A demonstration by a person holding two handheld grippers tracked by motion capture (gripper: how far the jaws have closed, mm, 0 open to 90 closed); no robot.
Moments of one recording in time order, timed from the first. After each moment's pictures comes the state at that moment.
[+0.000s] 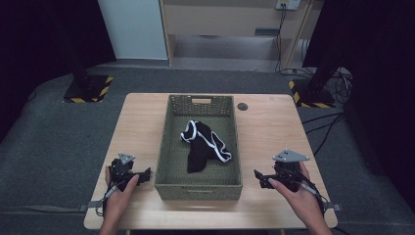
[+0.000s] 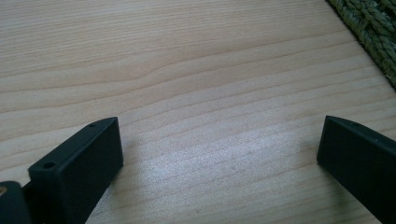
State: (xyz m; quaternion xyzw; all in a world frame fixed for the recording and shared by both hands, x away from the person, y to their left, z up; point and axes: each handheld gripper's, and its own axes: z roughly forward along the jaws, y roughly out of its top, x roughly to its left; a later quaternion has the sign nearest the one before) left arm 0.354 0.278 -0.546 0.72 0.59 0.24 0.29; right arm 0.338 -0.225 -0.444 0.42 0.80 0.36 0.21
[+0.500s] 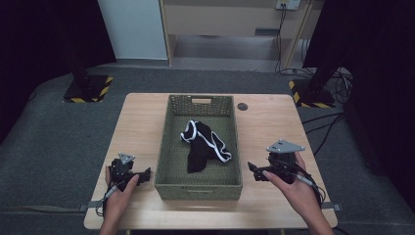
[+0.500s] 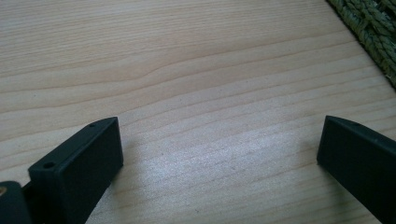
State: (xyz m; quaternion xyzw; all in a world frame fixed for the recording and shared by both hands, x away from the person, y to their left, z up) left arm 0.354 0.278 -0.546 0.72 0.59 0.24 0.29; right arm 0.346 -0.200 -0.408 0.40 0.81 0.37 0.22
